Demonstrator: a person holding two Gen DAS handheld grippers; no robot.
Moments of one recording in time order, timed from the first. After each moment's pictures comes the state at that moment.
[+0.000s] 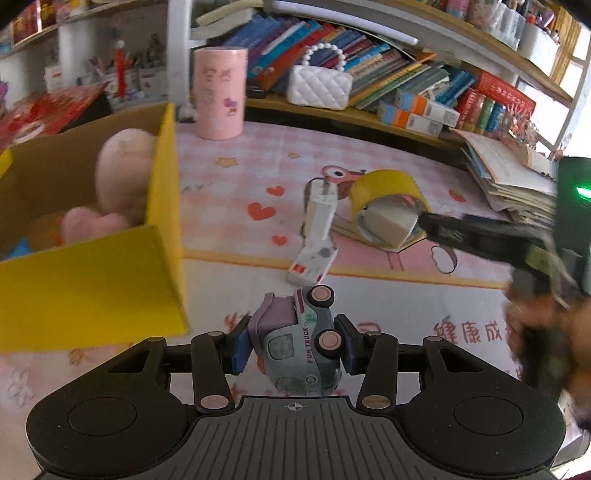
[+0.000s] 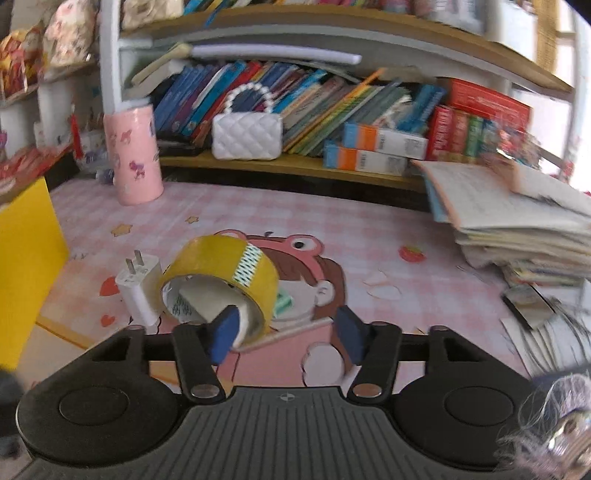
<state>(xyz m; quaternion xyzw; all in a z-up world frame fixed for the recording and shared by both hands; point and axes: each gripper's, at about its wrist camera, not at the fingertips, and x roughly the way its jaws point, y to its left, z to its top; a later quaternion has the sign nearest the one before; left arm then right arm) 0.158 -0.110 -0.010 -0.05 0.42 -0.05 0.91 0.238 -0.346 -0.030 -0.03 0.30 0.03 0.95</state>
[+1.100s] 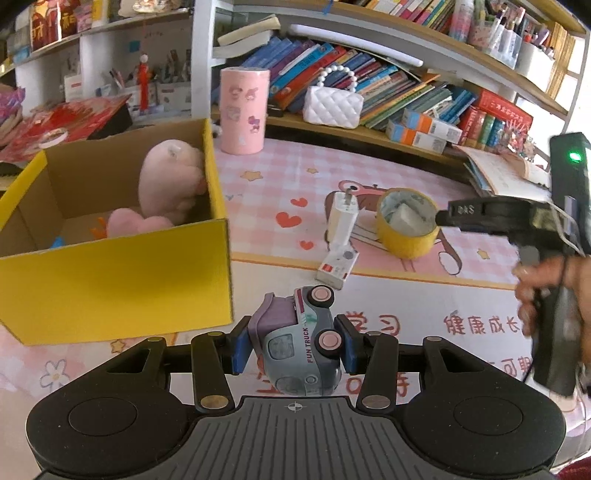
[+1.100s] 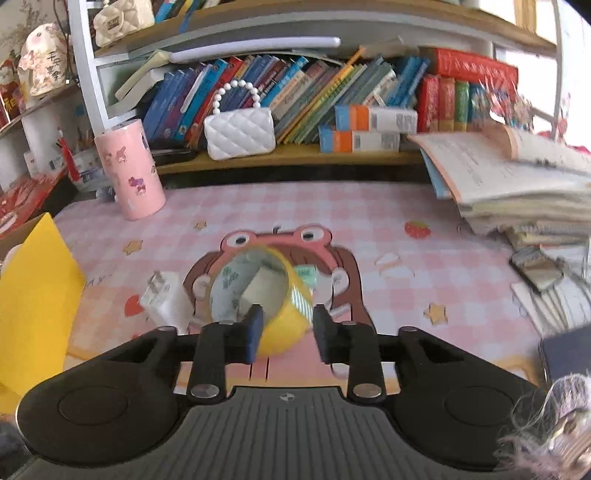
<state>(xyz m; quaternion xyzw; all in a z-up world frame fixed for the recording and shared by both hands) 0.127 -0.081 0.000 -0.05 0.39 -0.05 0.92 0.236 -0.343 -0.008 0.04 0.33 0.02 0.94</state>
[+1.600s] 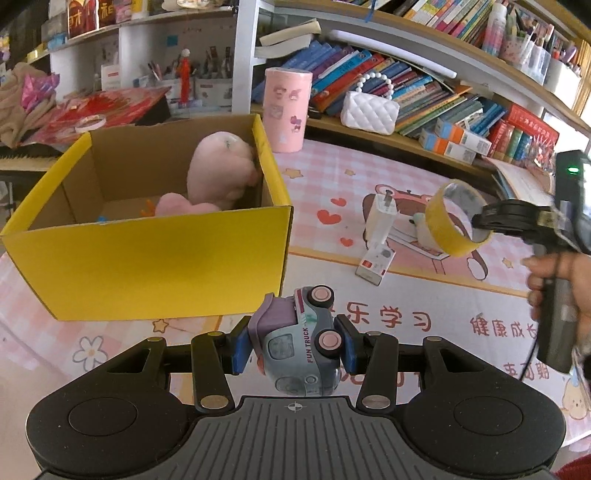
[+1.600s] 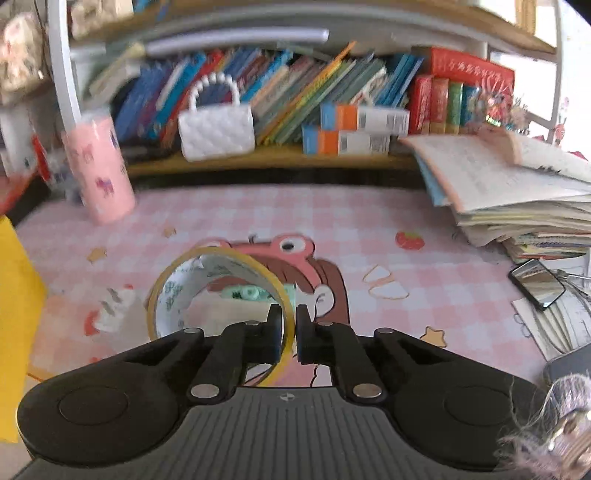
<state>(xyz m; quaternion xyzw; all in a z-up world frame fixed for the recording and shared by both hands) 0.112 -0.057 0.001 -0.07 0.39 -0.01 0.92 0.262 -0.350 -0.019 0.04 0.32 -0.01 0.95</state>
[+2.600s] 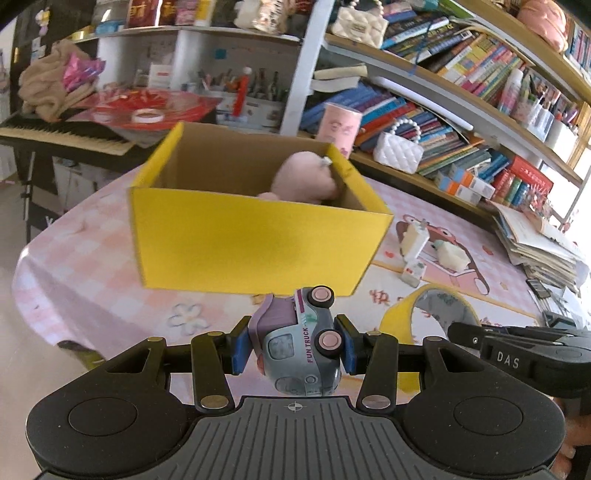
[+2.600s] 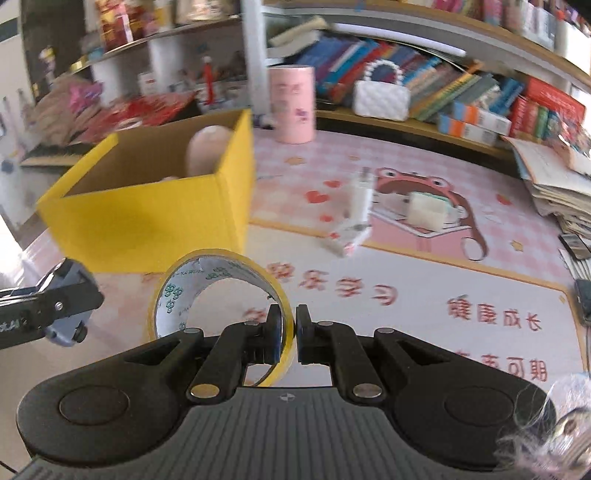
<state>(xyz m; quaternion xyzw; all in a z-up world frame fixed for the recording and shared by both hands) 0.028 0.049 0.008 -0.13 0.34 0.00 0.93 0.065 -0.191 0.008 -0.03 0.37 0.13 0.92</state>
